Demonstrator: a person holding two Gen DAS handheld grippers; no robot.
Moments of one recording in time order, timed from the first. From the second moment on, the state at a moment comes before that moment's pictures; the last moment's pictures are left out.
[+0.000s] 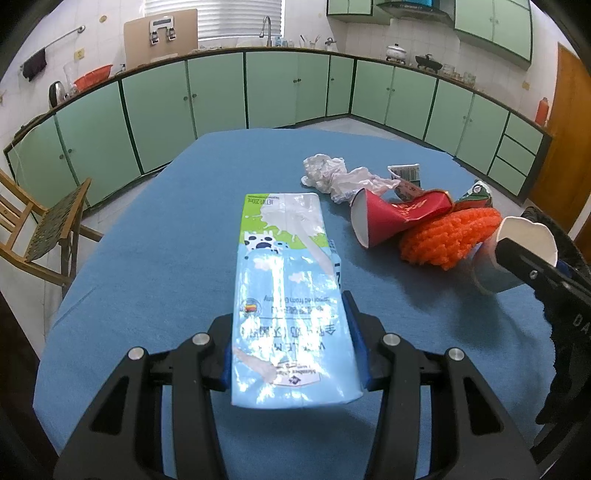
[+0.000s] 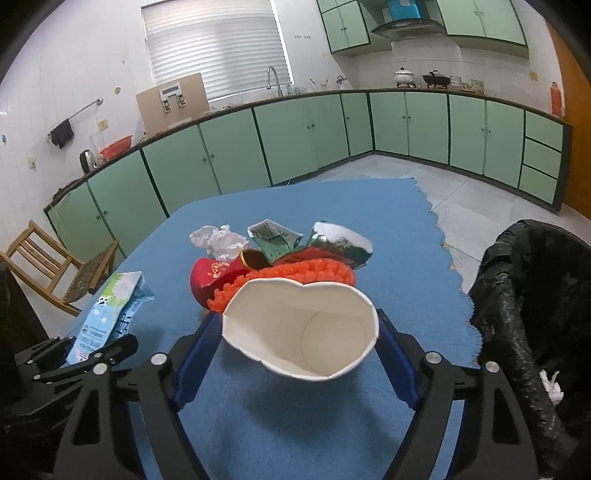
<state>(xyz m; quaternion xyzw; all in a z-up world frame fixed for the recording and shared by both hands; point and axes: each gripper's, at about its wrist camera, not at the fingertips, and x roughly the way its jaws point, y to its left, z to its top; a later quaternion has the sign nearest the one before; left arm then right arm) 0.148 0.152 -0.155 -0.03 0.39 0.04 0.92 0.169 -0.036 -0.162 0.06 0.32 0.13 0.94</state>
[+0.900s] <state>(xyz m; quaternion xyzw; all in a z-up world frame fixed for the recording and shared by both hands) 0.155 0.077 -0.088 -0.02 0.33 -0.03 0.94 0.128 -0.103 -0.077 0.06 0.24 0.11 0.96</state>
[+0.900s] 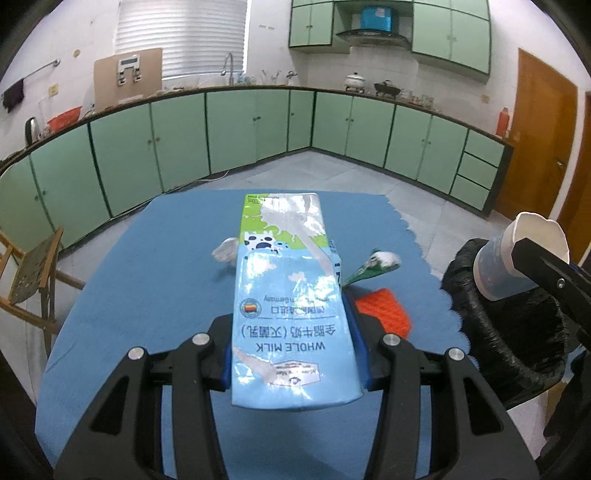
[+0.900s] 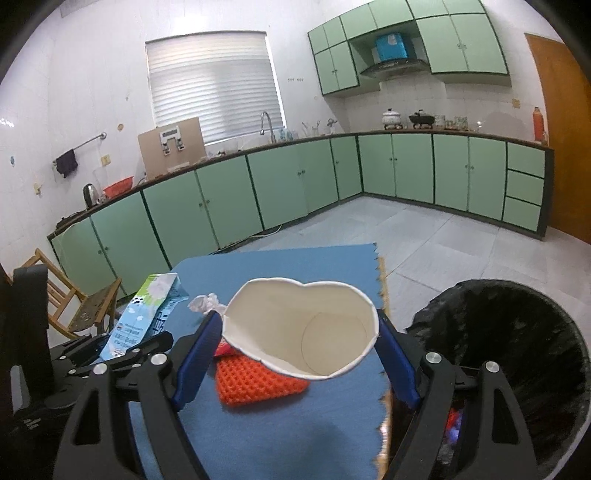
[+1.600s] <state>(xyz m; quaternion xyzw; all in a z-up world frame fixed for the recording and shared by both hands) 0.174 -0.078 -0.074 0.00 0.29 -0.16 0.94 0.100 -0.246 -0.059 0.07 0.22 -0.01 0.97</state>
